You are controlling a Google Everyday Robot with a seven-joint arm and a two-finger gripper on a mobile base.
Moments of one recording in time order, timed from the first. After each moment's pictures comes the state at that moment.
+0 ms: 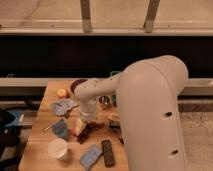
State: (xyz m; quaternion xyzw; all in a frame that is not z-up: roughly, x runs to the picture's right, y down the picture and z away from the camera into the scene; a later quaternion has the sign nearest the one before) arm -0.088 0.210 0.799 -0.42 0.16 0.42 0.79
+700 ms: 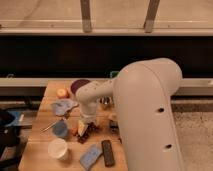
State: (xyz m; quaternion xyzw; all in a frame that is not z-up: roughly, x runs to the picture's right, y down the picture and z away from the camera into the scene) arm -0.083 0.219 0.813 -0.42 0.15 0.41 0.79
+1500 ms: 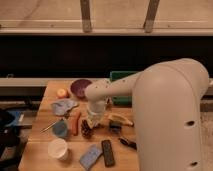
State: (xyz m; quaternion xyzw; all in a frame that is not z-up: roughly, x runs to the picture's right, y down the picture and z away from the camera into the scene) arm -0.056 0.189 0.798 -0.39 0.12 0.45 0.79
